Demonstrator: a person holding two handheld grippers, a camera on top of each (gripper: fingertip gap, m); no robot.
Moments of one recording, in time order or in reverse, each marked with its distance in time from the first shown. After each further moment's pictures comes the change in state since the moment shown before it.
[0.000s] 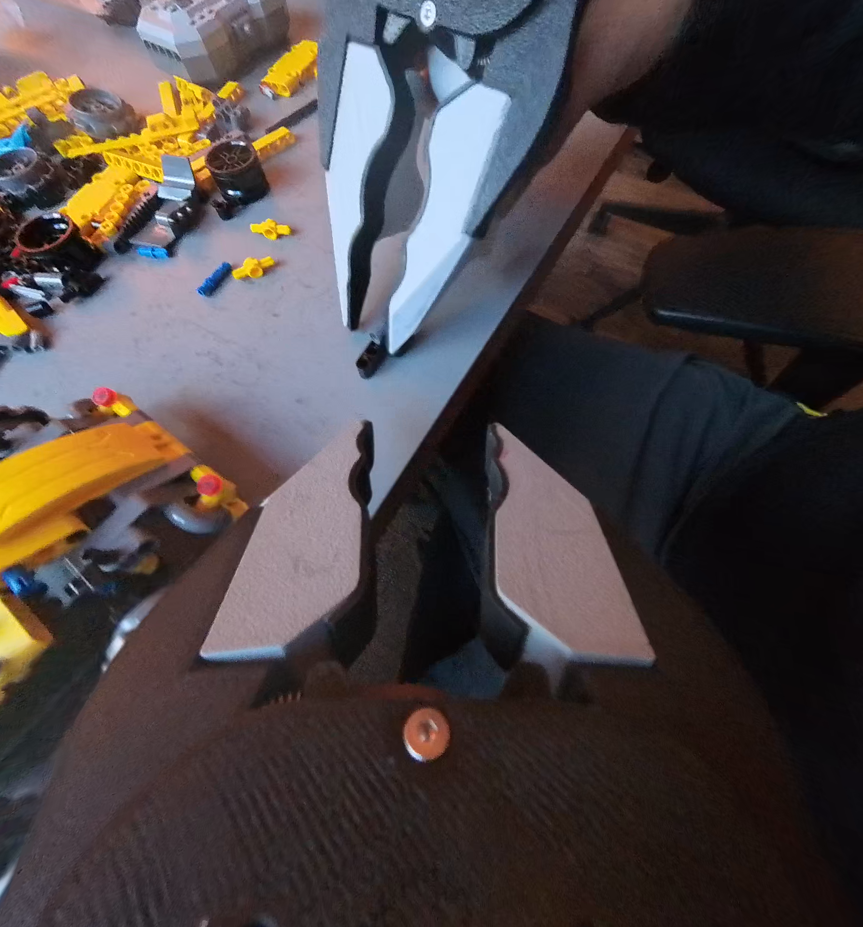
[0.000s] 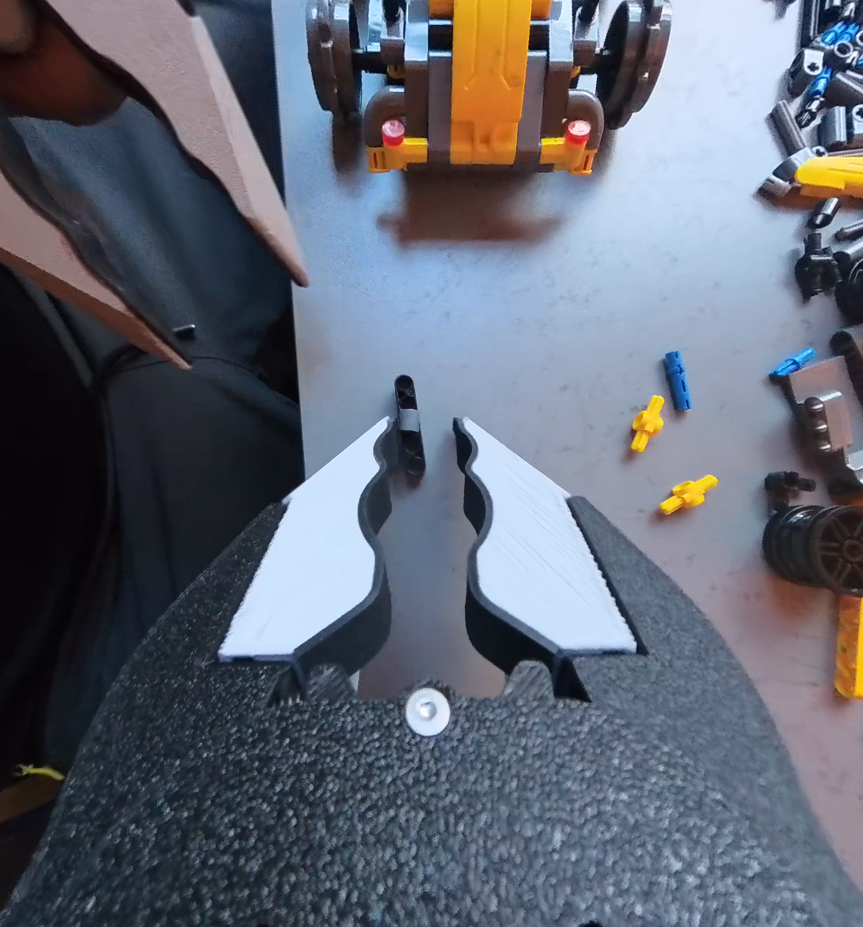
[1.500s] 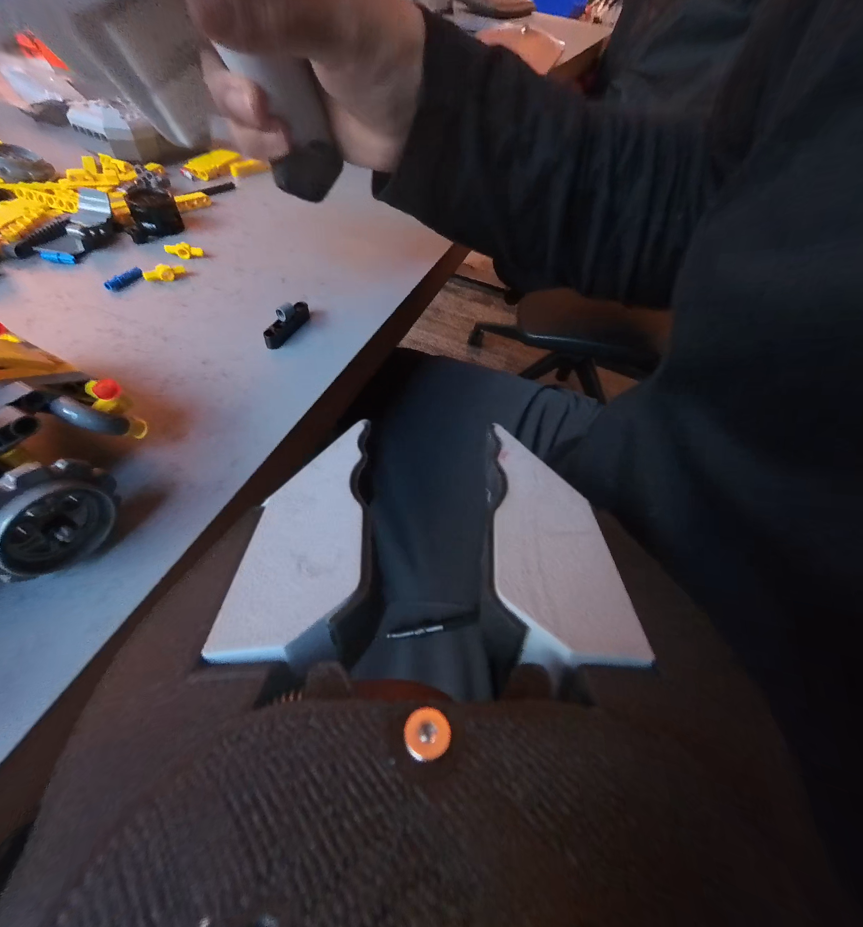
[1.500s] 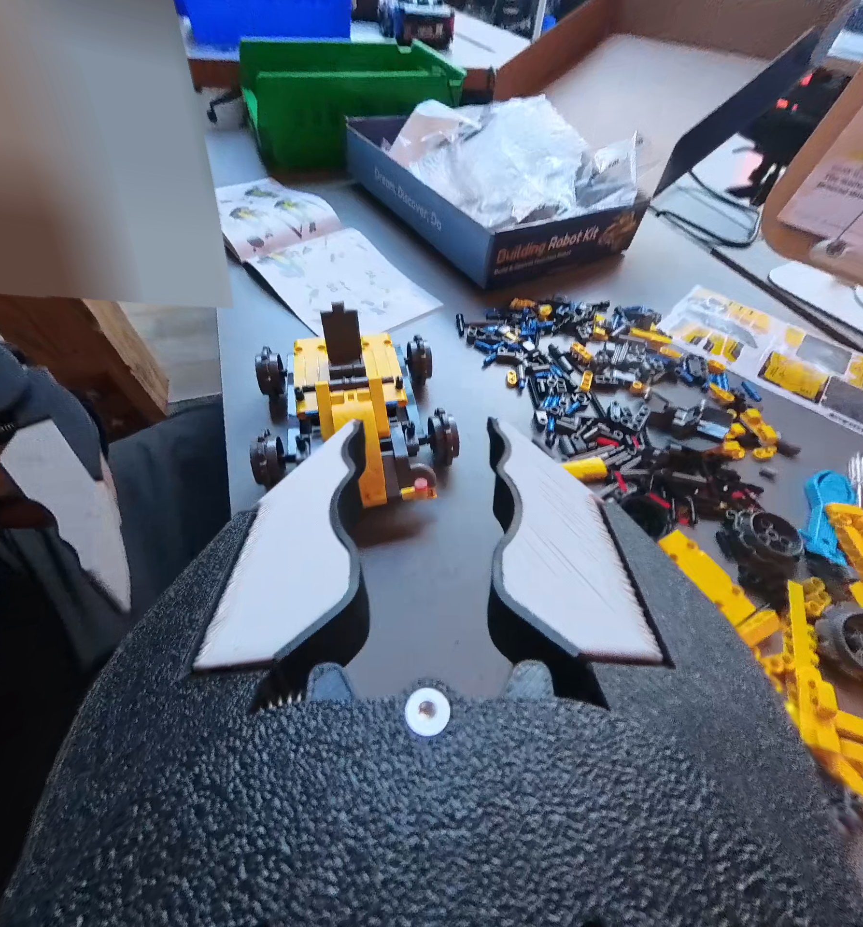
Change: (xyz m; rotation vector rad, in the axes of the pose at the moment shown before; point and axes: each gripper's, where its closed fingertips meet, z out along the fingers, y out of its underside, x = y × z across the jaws) left arm 0.038 0.022 -0.045 0.280 0.222 -0.065; right arm 0.048 -0.130 -0.035 0.510 0.236 0.082
